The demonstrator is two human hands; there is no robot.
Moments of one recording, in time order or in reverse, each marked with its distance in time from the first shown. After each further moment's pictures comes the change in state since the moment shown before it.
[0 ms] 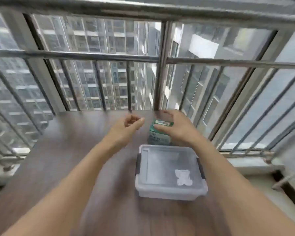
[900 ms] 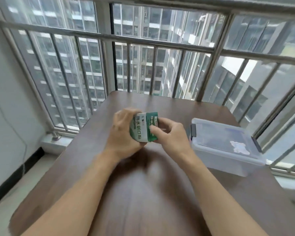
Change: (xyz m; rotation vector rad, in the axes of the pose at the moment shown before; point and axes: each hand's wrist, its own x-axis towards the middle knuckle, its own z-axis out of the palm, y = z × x) left_hand -0.138 -0.102 -0.103 0.560 0.525 0.647; right_hand -0.118 -0.124 0.153 0.619 -0.030 -0.063
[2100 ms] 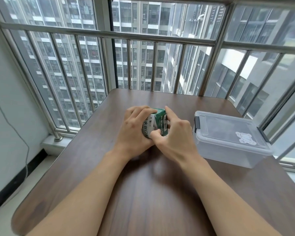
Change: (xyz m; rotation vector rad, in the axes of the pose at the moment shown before) left_hand -0.003 0.017 0.012 0.022 -0.123 0.009; right_hand -0.021 -0.002 0.007 -0.565 0.207 -0.297
